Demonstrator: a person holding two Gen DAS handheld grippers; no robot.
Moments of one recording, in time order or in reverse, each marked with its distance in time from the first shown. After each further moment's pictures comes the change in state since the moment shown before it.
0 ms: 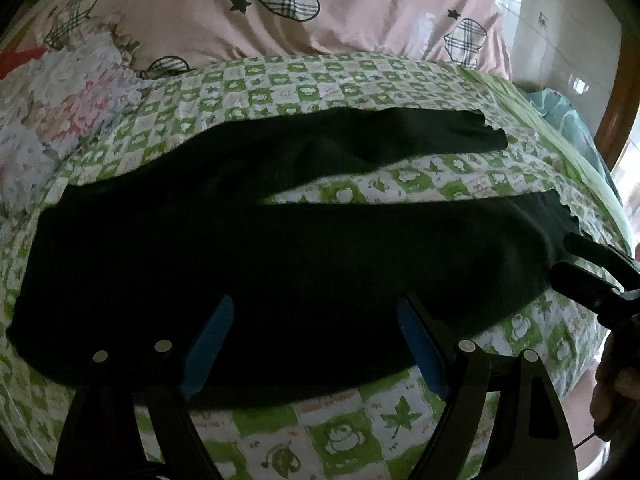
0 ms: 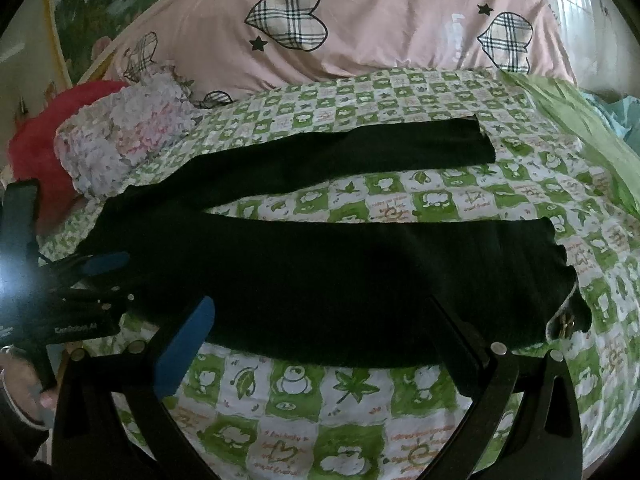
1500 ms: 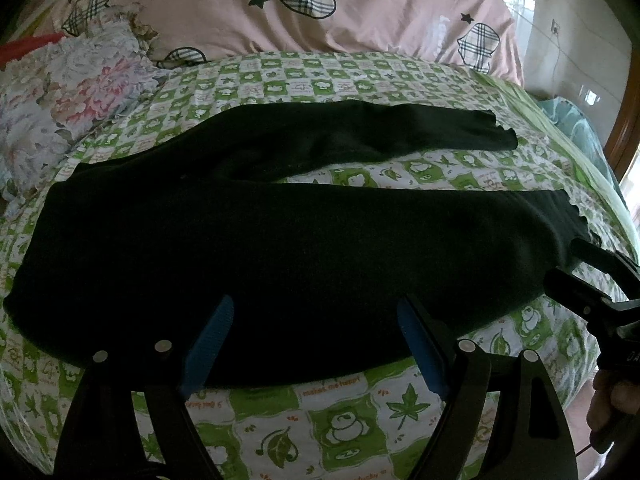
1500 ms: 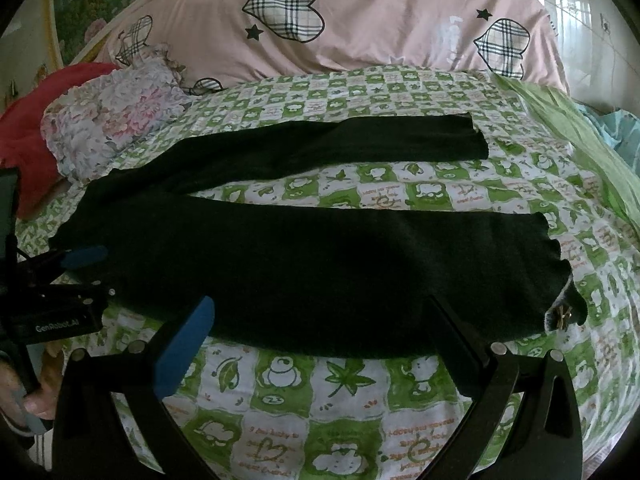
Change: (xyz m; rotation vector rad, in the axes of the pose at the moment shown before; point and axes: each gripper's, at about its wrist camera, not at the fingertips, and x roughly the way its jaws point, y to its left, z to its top) left arm 0.002 -0.001 -0.022 -0.050 -0.011 0.030; right arm 0.008 0.010 -0.012 -0.051 0.006 -0.081
